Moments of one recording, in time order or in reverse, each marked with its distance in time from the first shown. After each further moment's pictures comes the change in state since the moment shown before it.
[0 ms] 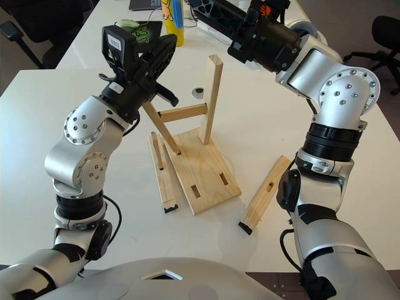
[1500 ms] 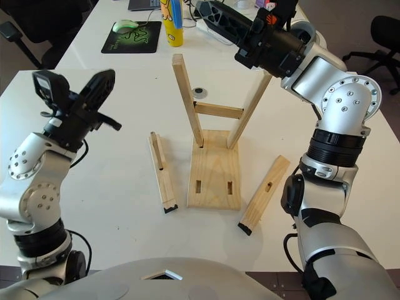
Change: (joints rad) left arm 0.367 0.187 0.355 -0.161 -0.242 0.043 -0.162; right arm 0.051 -0.040 0.007 -0.021 -0.039 -0.039 0.002
